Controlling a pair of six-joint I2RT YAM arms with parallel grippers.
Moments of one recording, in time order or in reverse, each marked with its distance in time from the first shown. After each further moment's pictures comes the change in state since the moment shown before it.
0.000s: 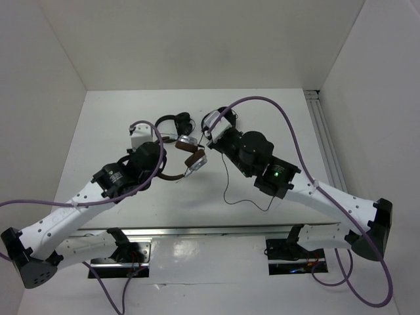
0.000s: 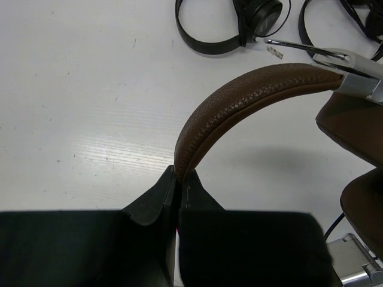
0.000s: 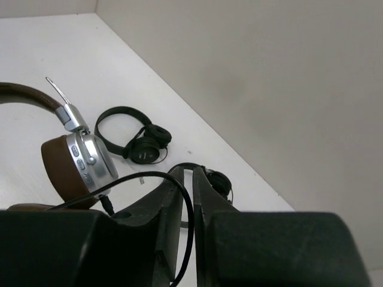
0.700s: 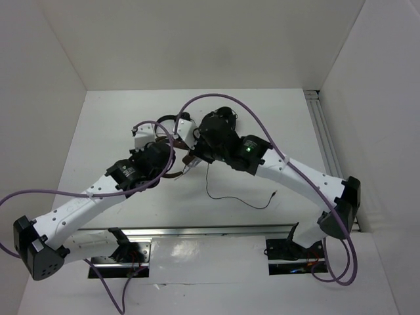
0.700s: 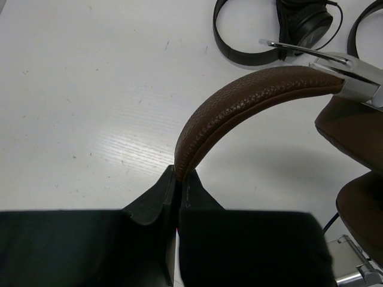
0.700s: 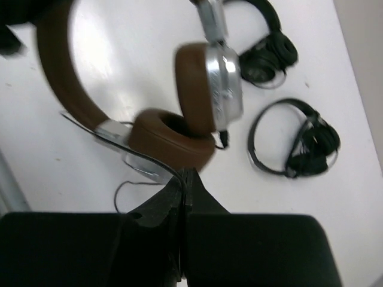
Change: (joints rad) left arm 0.015 0.101 -0.030 0.033 -0.132 -0.082; right arm -0.035 0.362 0.461 -0.734 -0.337 0.103
